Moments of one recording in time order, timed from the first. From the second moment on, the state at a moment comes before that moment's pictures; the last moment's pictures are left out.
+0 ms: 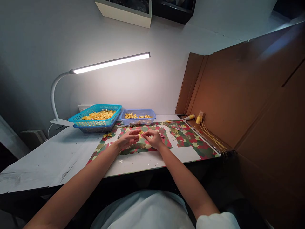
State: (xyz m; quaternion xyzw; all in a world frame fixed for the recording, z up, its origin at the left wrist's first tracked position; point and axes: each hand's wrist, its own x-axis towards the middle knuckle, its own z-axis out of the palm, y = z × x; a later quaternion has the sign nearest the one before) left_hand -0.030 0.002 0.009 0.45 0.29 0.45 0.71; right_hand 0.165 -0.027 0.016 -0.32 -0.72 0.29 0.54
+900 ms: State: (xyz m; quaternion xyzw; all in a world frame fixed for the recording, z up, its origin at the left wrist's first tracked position) left_hand -0.025 0.004 0.005 0.53 0.33 0.48 0.62; right_hand 0.166 -0.025 0.014 -0.39 -0.71 0.14 0.57
